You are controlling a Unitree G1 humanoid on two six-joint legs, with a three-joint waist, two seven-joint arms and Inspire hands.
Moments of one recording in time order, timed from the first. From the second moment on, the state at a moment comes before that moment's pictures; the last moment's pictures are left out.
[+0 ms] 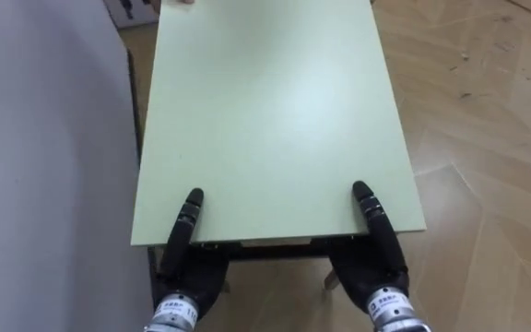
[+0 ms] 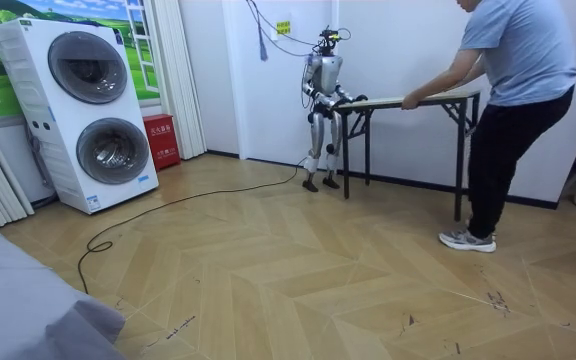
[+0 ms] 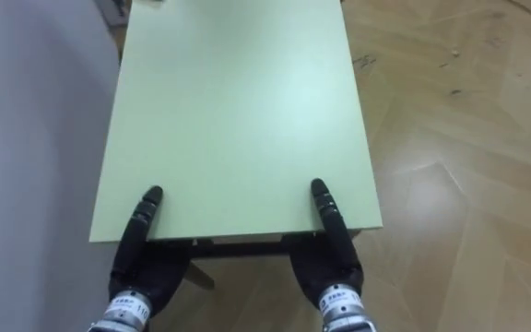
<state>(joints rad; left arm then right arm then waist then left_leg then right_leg) 0.28 0.18 -0.39 0.04 -1.52 -0.23 0.11 0.24 -0.21 0.39 0.06 1.57 -0.19 -0.05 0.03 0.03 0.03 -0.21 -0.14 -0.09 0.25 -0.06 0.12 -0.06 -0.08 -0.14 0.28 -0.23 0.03</state>
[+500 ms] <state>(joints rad) 0.28 0.17 -0.39 0.04 -1.52 -0.22 0.11 0.24 -0.20 0.40 0.06 1.58 -0.19 -0.05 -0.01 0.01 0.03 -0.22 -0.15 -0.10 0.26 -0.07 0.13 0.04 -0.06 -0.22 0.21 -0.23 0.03</state>
